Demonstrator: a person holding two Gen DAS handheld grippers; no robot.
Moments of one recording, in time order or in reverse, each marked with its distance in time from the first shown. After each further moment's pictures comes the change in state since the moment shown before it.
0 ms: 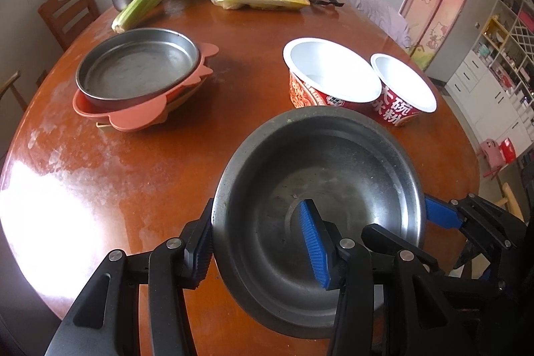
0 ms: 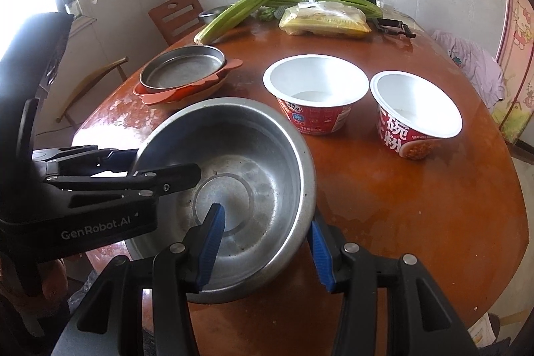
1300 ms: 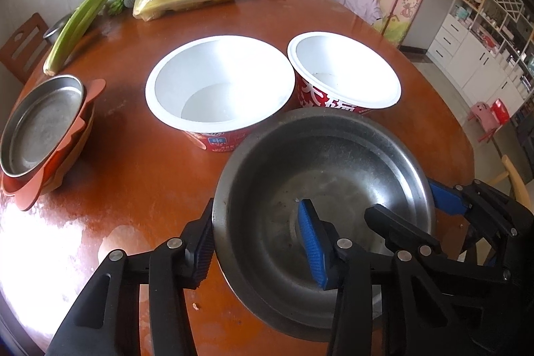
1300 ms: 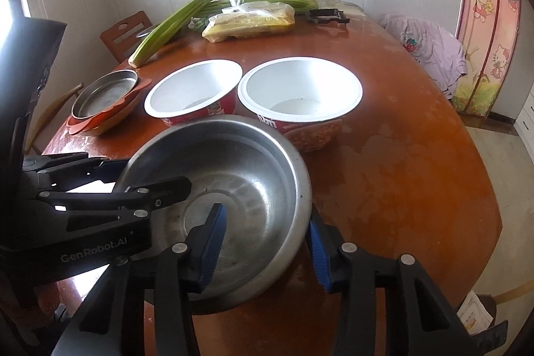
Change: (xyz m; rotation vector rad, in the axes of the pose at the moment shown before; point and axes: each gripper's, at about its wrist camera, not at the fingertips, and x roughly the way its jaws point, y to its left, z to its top) left arm 0.041 -0.095 0.029 0.153 0.045 -0.033; right arm -0.007 -0.097 -0.006 0.123 -0.025 -0.117
